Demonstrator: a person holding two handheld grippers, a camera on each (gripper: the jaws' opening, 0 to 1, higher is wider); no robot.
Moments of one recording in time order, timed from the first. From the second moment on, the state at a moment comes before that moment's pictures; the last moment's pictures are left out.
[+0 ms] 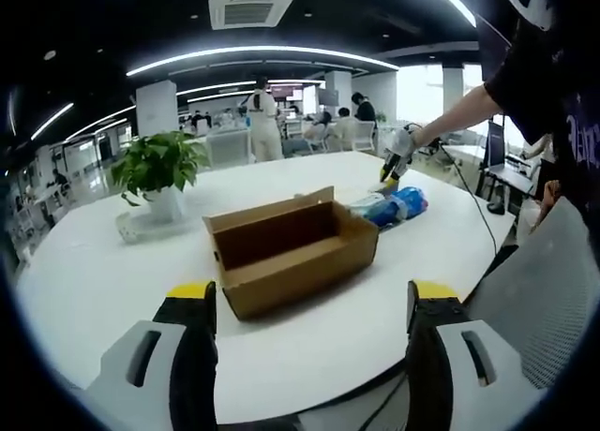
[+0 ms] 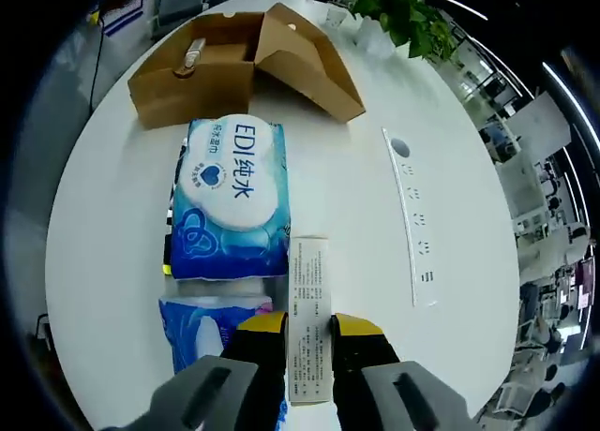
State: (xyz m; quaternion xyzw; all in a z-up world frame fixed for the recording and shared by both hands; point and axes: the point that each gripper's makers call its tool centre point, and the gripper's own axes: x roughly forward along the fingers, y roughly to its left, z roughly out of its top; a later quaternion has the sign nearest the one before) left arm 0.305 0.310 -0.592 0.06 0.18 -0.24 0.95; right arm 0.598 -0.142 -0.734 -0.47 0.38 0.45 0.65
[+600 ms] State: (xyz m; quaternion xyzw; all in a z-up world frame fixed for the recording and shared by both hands) left arm 0.304 0.309 -0.593 0.05 0.19 -0.25 0.95; right arm 0.592 -0.172 -0.739 -0.50 0.40 0.44 0.63
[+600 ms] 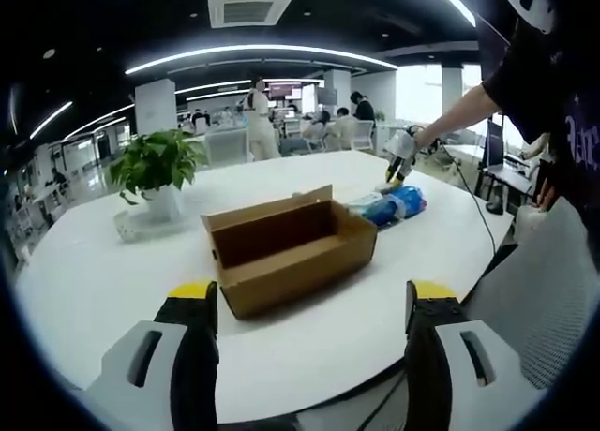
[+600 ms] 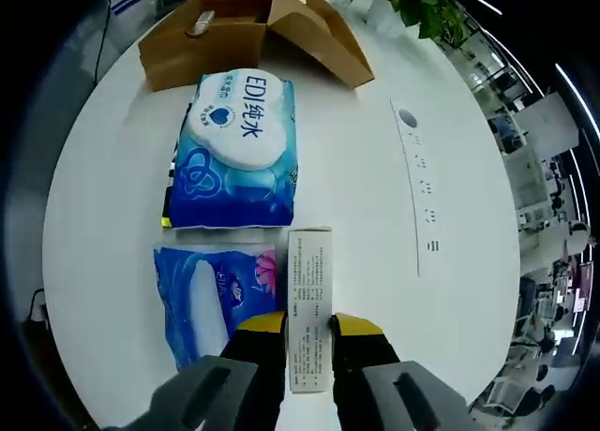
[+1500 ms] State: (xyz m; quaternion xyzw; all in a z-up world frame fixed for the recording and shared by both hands) left arm 0.304 0.303 -0.592 0.04 0.19 -0.26 0.95; right arm 0.606 -0.173 -0.721 -0.52 0.38 0.42 0.63
